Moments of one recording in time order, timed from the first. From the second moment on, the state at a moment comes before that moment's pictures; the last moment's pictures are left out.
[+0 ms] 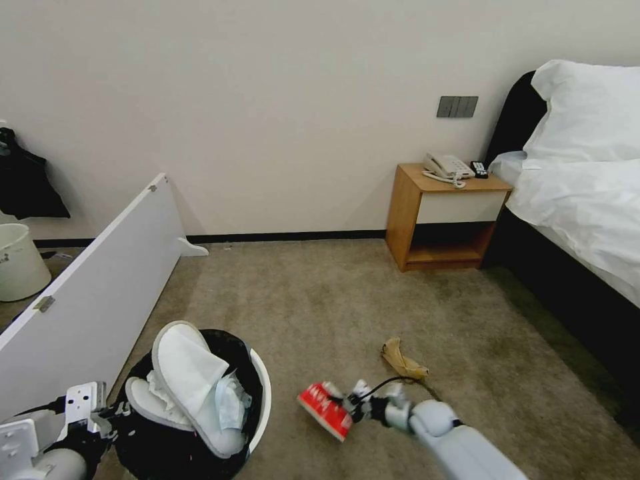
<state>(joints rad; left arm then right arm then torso) 1.80 -1.06 -0.95 -2.48 -1.03 0.74 -0.49 -0.82 1.14 0.06 1.04 0.29 0.15 -0.71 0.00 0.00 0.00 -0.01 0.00</state>
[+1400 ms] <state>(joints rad) 1.62 -0.63 -0.87 -2.36 -1.30 0.74 -0.50 -0.87 0.71 0.13 2.05 0.83 0.05 -0.45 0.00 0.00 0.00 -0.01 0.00</state>
